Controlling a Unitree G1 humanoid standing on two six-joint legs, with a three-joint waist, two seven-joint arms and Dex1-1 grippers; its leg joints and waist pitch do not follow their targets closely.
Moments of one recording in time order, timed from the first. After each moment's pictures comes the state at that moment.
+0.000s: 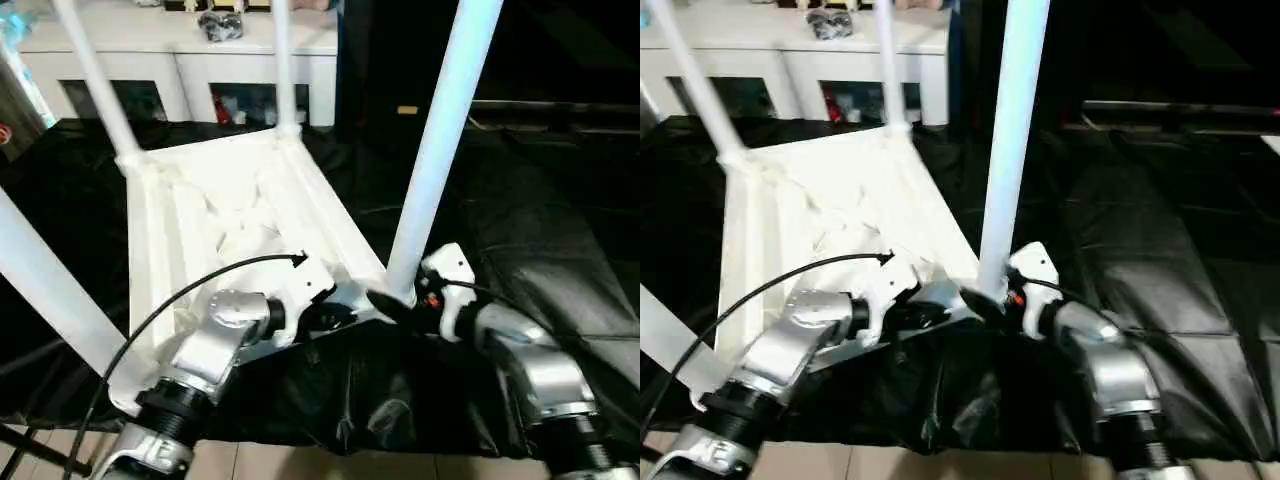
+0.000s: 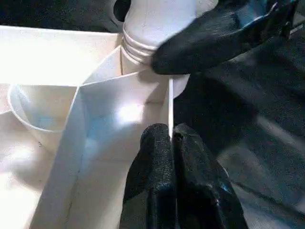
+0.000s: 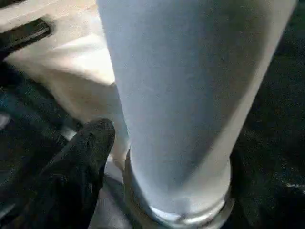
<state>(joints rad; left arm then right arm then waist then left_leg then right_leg) -0.43 0.20 -0.26 0.35 0.03 0.31 -1.02 -0.29 -0.32 0.09 0.23 0.13 0.32 0.85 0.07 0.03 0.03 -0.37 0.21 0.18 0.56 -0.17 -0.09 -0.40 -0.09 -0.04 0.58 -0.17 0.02</state>
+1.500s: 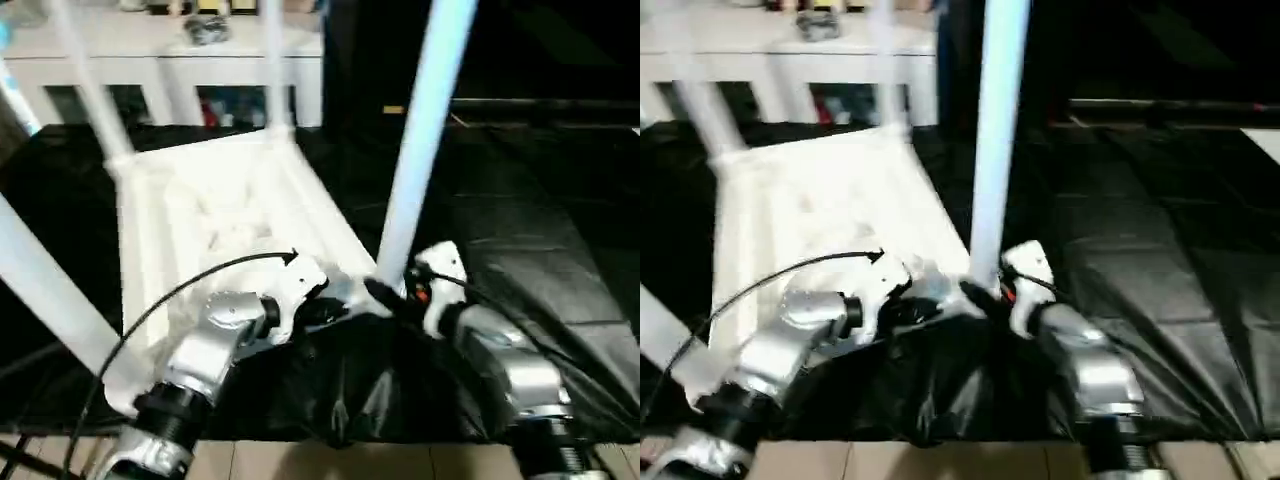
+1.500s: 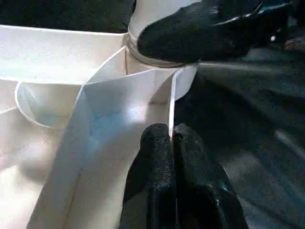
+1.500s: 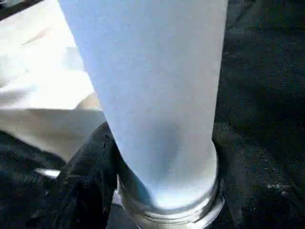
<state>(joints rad) -0.40 0.14 -0.23 0.30 0.06 0.36 -0.85 -0.29 -0.13 0.03 0.26 0.11 0.32 0.54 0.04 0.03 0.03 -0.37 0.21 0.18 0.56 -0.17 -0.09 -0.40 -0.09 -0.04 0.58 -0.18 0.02</state>
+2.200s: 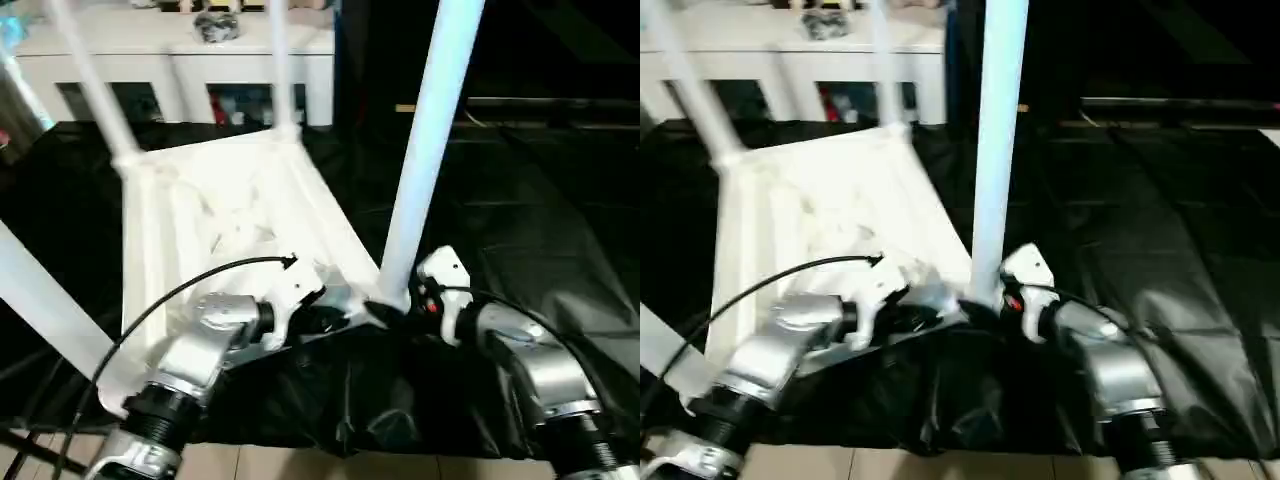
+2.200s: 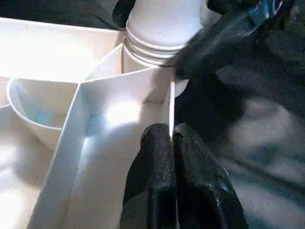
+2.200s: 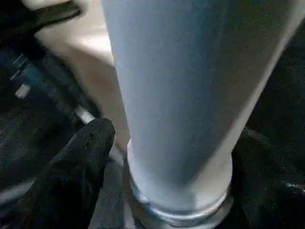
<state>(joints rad) -0.44 0.25 -0.26 0.35 0.00 0.29 -1.10 -0.29 -0.39 0.14 0.22 0.12 0.28 0.97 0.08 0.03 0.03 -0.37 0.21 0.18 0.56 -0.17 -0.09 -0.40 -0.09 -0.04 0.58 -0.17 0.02</state>
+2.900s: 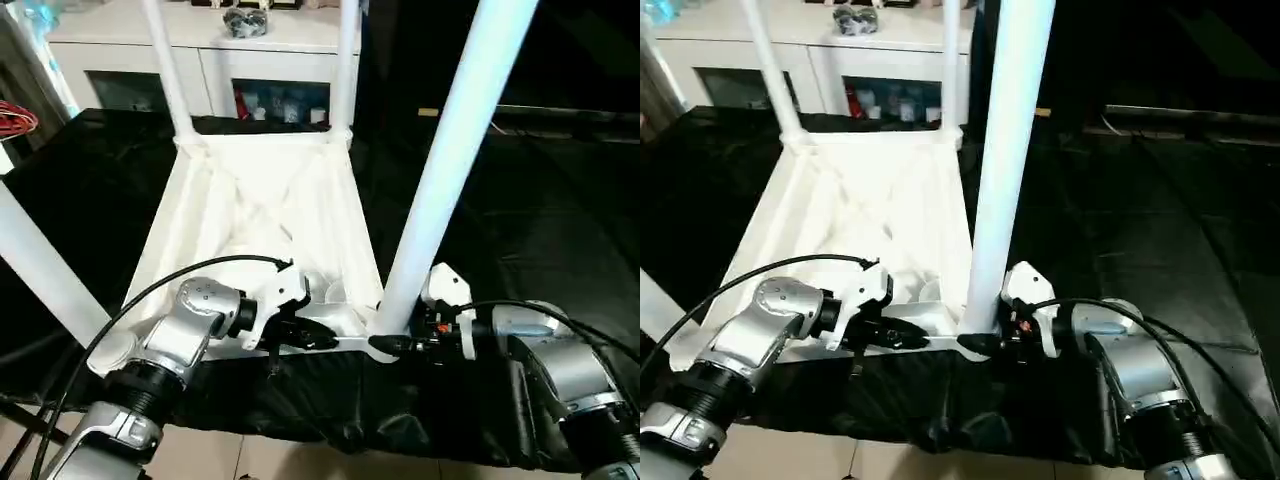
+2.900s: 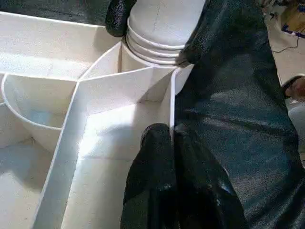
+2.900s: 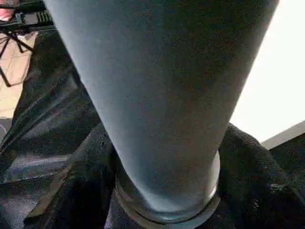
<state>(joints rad) -0.50 0.32 -0.29 0.47 -0.03 0.19 -1.30 -0.31 -0.44 0.19 0.24 0.14 0.23 1.16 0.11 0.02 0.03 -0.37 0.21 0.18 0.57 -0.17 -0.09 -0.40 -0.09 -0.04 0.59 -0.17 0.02</state>
